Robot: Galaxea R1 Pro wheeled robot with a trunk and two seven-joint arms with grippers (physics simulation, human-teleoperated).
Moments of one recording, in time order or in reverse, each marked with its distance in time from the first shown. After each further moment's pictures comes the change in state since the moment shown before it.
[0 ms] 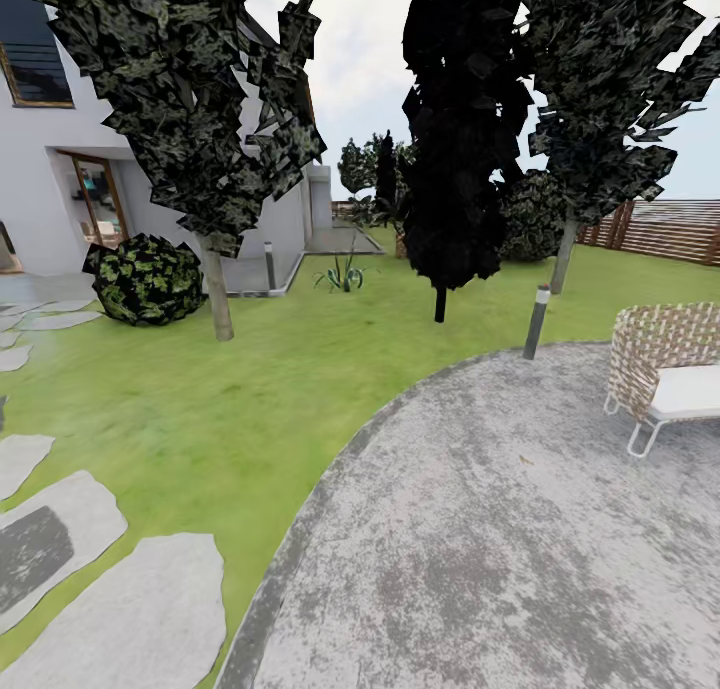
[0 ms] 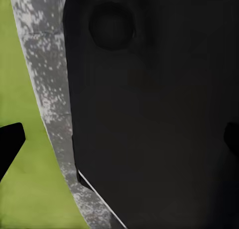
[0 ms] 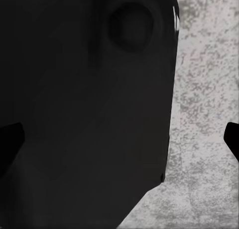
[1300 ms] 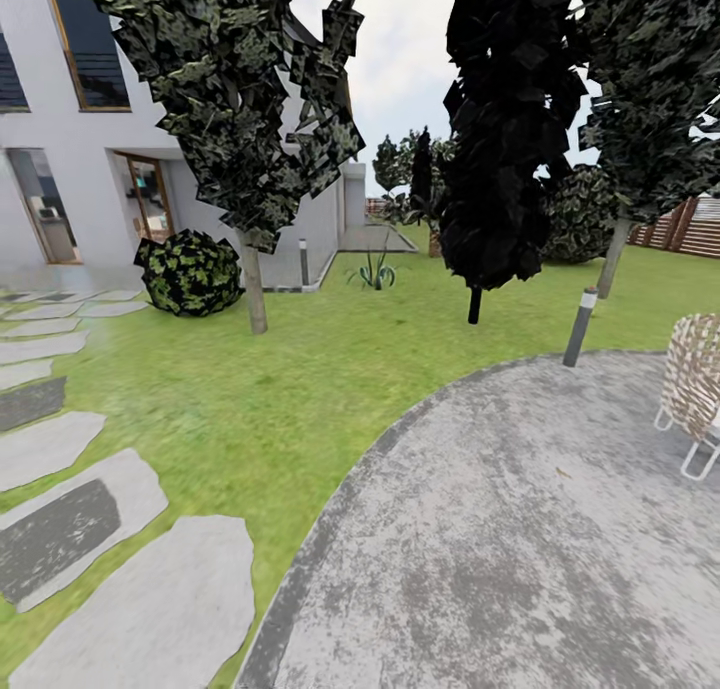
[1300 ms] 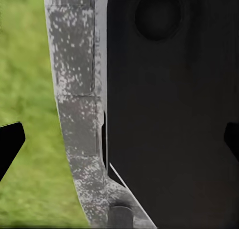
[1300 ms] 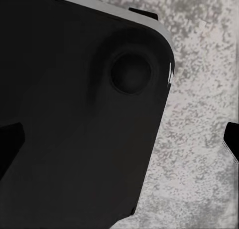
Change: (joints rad) left arm 0.025 0.054 0.008 -0.031 0.006 0.008 -0.012; right arm -0.014 -0.004 0.202 -0.054 0.009 -0.008 -0.005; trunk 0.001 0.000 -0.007
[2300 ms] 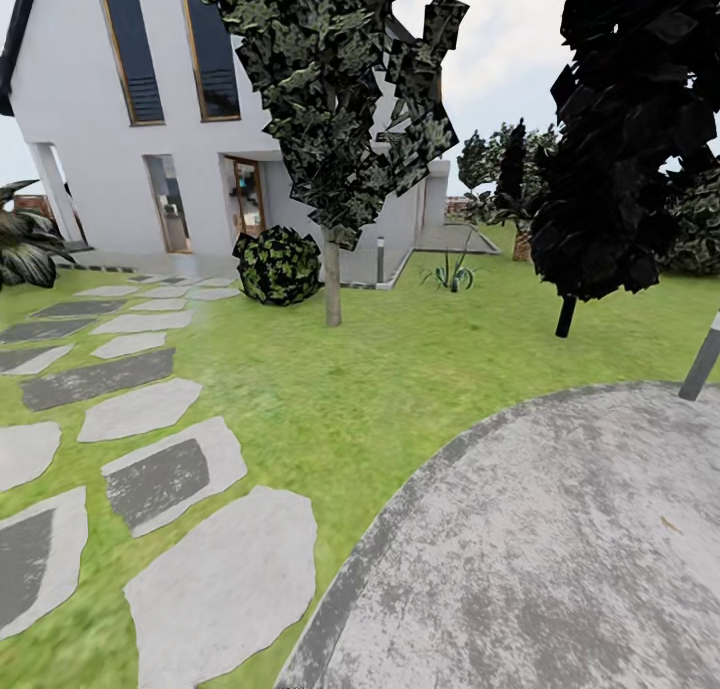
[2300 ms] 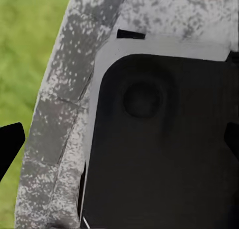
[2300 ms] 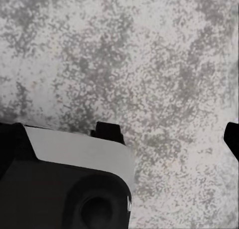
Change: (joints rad) left arm 0.000 -0.006 0.040 -0.144 0.116 0.008 -0.011; right arm -0.023 -0.001 -0.004 -0.344 -0.006 0.104 -0.115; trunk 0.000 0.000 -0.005
